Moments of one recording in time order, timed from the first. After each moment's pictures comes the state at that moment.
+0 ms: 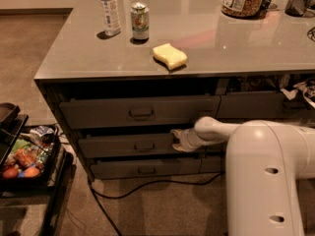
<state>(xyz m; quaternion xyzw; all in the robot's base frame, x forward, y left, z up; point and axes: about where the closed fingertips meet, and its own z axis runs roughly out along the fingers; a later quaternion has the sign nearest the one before) 0.703 -0.106 0.390 -0.77 0.57 0.00 0.28</state>
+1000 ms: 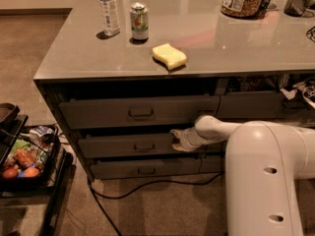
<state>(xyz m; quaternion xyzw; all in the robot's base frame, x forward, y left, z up) 0.701 -0.105 0.390 -0.77 0.58 0.02 0.28</state>
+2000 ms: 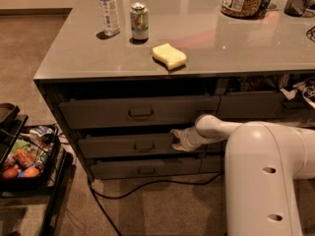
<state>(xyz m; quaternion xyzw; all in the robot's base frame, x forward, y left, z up) 0.703 -0.105 0.390 -0.76 0.58 0.03 0.28</state>
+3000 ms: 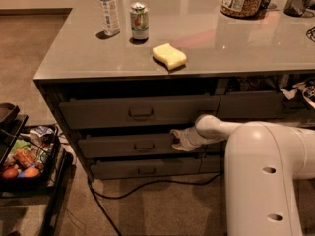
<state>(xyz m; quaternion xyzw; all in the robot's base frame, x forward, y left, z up) 0.703 -0.105 0.390 -0.76 0.58 0.03 0.28</state>
